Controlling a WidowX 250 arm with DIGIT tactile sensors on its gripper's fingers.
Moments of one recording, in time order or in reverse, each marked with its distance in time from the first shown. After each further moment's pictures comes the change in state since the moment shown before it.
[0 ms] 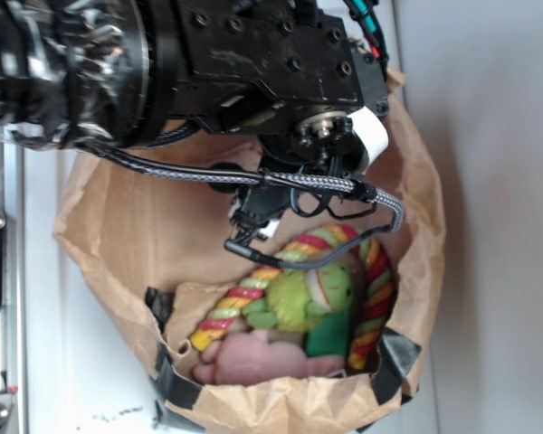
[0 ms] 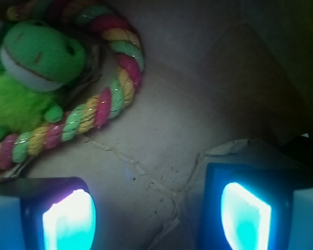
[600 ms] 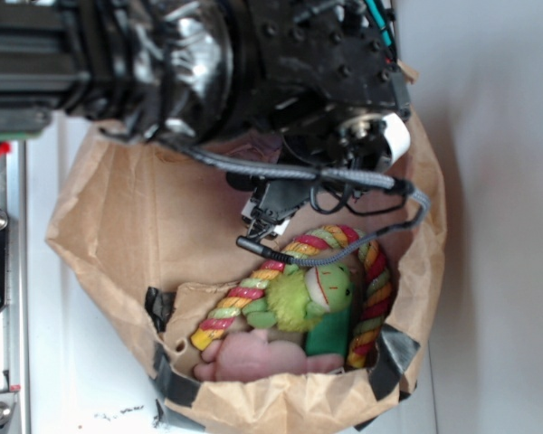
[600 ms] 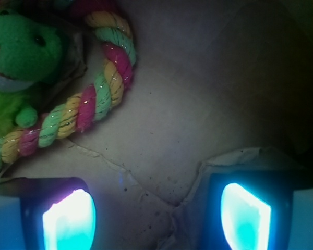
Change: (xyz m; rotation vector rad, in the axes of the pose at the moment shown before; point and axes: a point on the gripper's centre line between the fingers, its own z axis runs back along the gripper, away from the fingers) arm 0.001 0.007 -0.016 -0.042 0.044 -0.007
